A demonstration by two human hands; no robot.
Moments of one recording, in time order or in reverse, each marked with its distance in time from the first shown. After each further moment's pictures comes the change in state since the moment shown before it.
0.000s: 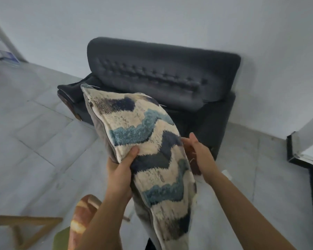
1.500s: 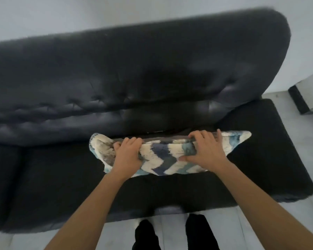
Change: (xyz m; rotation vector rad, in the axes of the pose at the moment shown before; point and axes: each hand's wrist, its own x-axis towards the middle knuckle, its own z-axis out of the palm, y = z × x) left_hand 0.973 -0.021 0.253 1.633 -1.152 0.632; right_hand 0.792 -0.071 0.110 -1.052 0.356 0.266
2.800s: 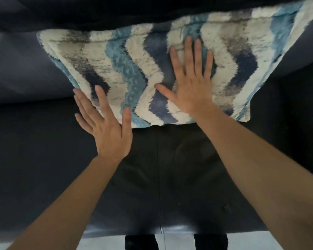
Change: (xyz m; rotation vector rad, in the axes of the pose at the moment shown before) left_hand 0.137 -0.143 0.302 -0.145 0.470 -0.312; right_hand 0.275 0.016 0.312 -0.229 0.365 -0.157
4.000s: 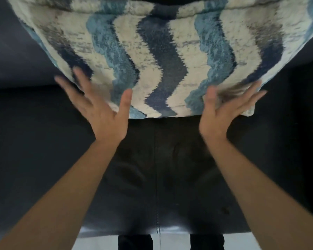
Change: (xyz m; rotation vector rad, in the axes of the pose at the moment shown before) left_hand 0.015 -0.005 0.033 -0.236 0.069 -0.132; right_hand -0.088 0.007 0.022 0.920 0.342 0.874
